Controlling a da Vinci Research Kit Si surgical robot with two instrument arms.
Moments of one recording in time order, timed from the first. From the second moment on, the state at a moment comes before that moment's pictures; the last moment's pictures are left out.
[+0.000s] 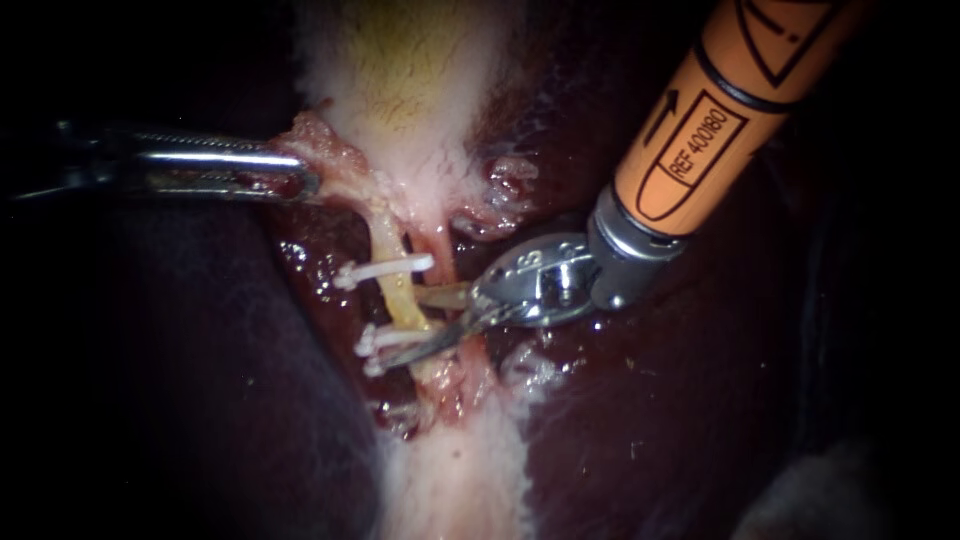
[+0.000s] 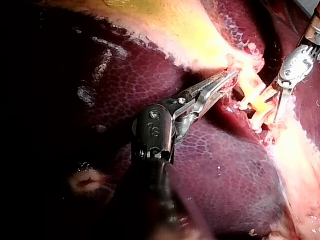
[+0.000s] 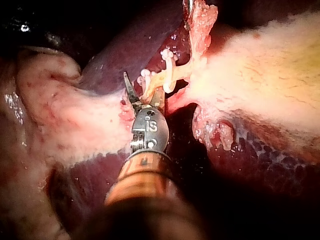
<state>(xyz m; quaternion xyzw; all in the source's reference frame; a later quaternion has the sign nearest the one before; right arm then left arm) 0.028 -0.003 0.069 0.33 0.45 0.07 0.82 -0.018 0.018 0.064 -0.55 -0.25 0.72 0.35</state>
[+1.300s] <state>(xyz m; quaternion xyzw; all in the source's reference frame) 0.034 -0.004 0.066 0.41 0.51 0.15 0.74 -0.018 0.019 0.065 -0.55 -0.25 0.72 0.35</state>
